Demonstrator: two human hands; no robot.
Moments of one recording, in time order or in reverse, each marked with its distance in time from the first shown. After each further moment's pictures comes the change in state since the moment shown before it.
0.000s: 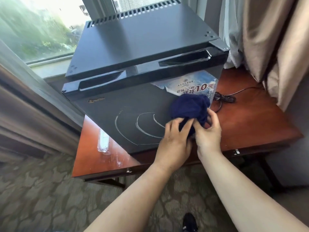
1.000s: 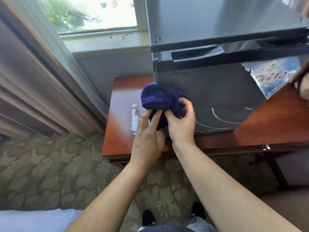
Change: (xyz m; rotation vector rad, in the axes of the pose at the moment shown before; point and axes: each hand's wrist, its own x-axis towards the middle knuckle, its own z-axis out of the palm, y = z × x) left_hand -0.115 -0.185 -0.133 -0.190 0.228 -0.242; right_hand -0.159 0.040 0.208 -0.104 -0.164 -0.063
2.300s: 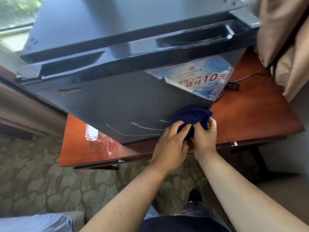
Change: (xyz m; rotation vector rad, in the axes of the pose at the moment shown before) left_hand 0.026 0.136 0.220 0.106 -0.534 0.057; right_hand 0.151 0.072 -0.245 0.102 0.273 0.404
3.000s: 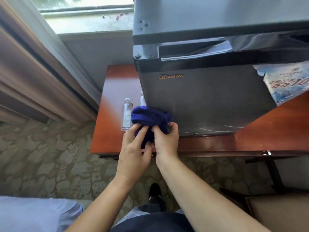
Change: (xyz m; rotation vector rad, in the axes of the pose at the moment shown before) left_hand -0.140 -0.177 -0.121 -0.120 0.467 -0.237; right_hand -0.182 0.091 0.203 -0.019 -0.218 0.097
